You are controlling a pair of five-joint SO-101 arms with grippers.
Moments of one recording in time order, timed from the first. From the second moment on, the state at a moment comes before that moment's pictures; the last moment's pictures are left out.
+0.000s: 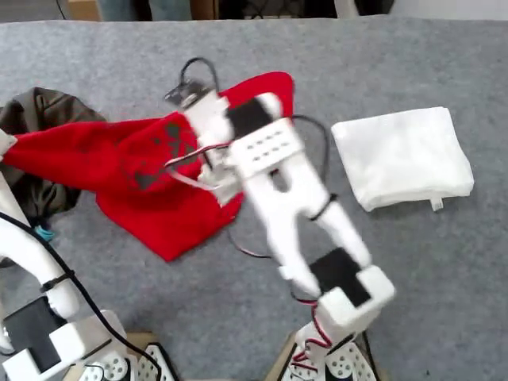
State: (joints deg) left arm -38.4 -13.1 0.7 68.6 14.8; right arm -33.8 12.2 -13.9 98.6 9.0
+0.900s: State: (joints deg) left arm -41.4 -16.0 11.4 61.2 14.8; right arm -17.6 38.5 -29.8 85.5 11.5
